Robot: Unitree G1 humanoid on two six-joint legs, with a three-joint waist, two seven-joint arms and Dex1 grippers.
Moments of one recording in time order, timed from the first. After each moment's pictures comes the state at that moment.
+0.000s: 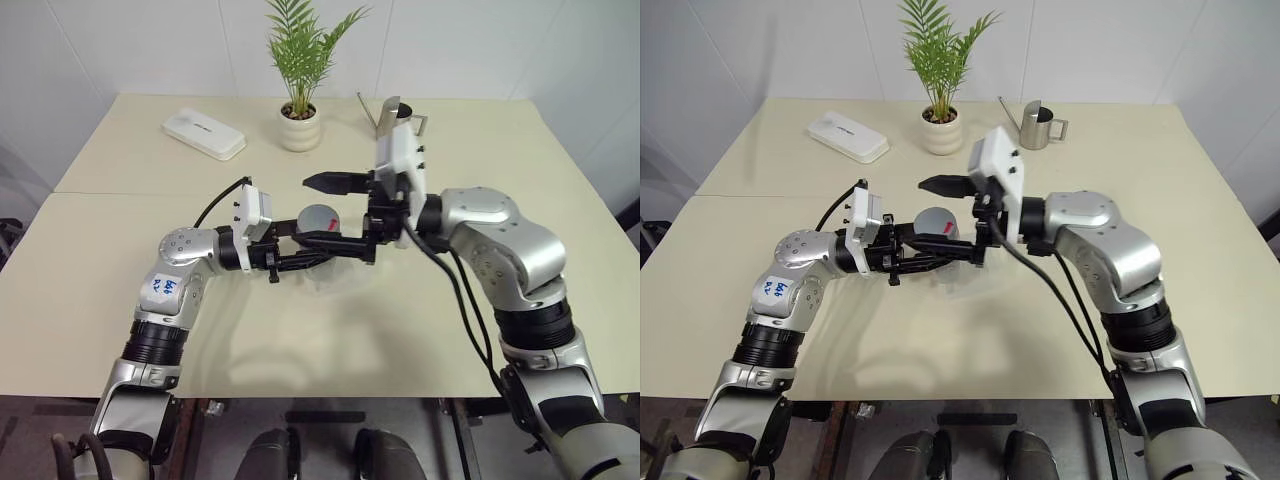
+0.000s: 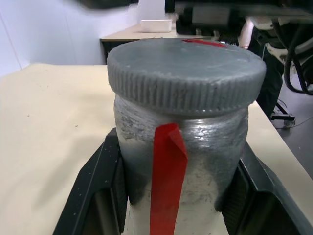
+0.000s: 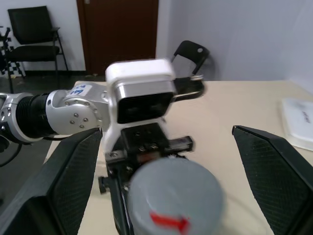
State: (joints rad) left arm -0.69 0.43 -0.04 0.13 -0.42 0.22 -1.12; right arm -0.87 -0.43 0.17 -0.19 0.54 0.63 0.94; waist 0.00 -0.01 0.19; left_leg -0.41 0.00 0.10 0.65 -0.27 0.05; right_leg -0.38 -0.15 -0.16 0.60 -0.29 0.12
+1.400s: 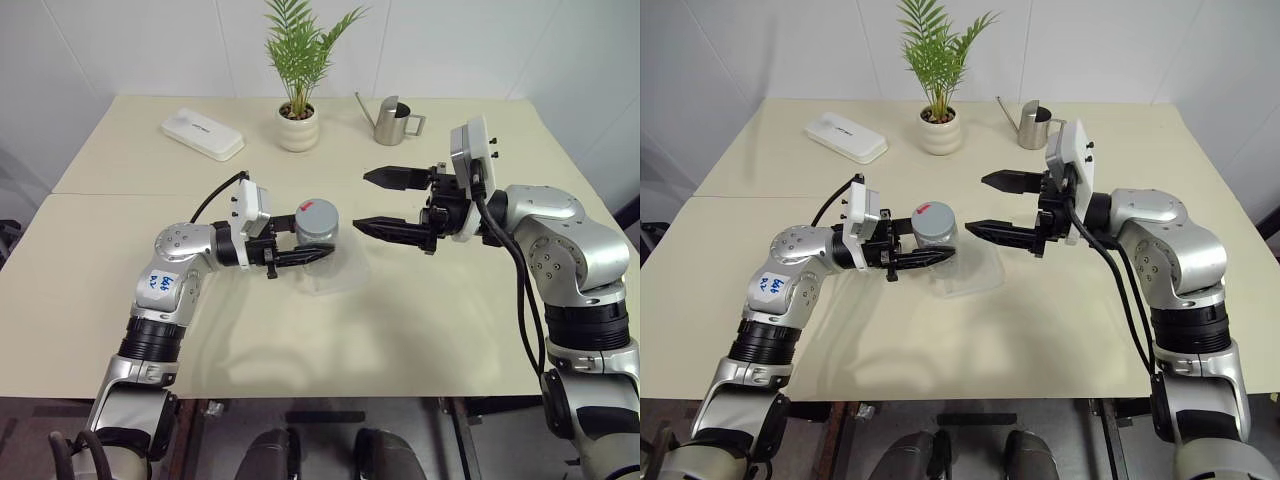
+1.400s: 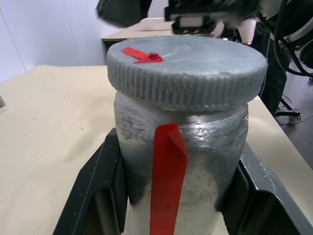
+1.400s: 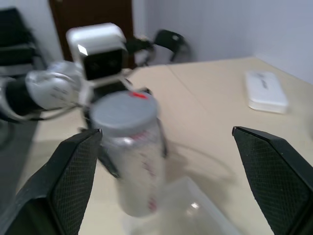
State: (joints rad) left arm -0.69 0.45 -0.04 0.13 -0.42 0.22 -1.12; right arm -0.81 -0.59 -0.02 -0.12 0.65 0.66 1.06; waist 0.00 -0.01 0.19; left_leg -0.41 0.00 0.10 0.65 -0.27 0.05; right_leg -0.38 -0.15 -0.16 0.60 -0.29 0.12
